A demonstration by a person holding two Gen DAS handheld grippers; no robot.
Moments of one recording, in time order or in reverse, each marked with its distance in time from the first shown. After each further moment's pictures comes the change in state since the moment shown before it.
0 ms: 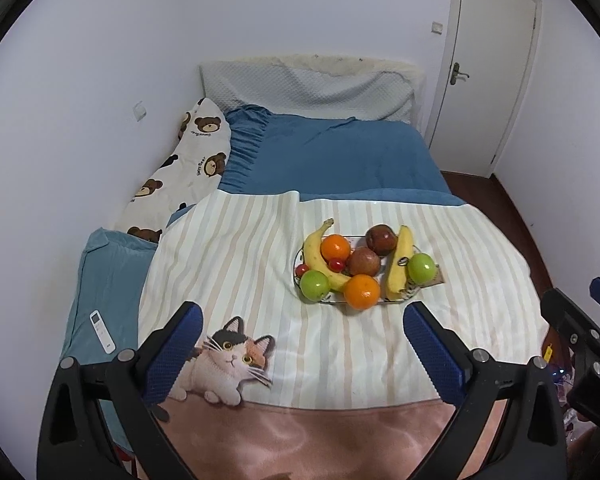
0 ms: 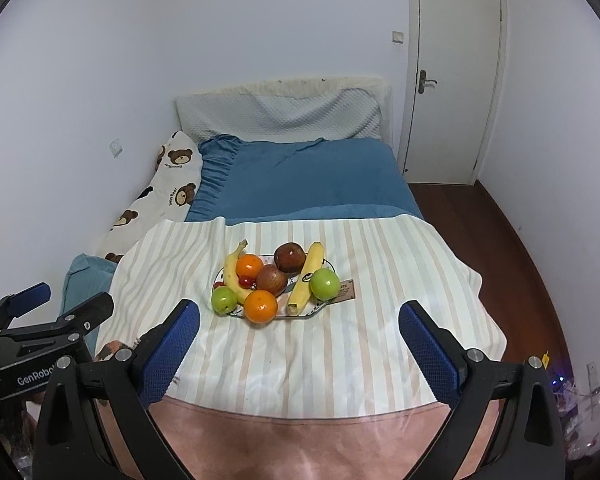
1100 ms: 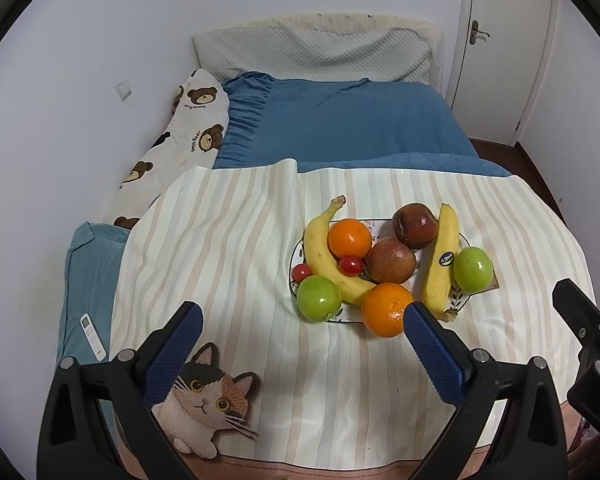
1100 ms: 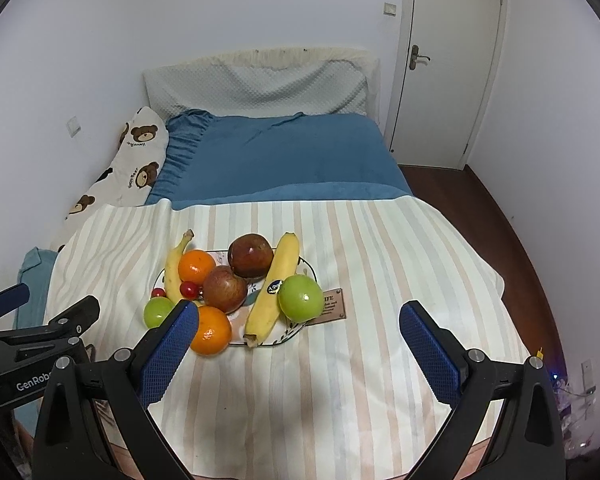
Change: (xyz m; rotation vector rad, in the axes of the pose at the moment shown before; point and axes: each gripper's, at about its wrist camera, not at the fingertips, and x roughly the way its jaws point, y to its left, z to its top) left arm 0.143 -0.027 0.018 0.038 0.115 0.069; right arm 0.183 -0.015 0.002 0.005 0.078 -0.082
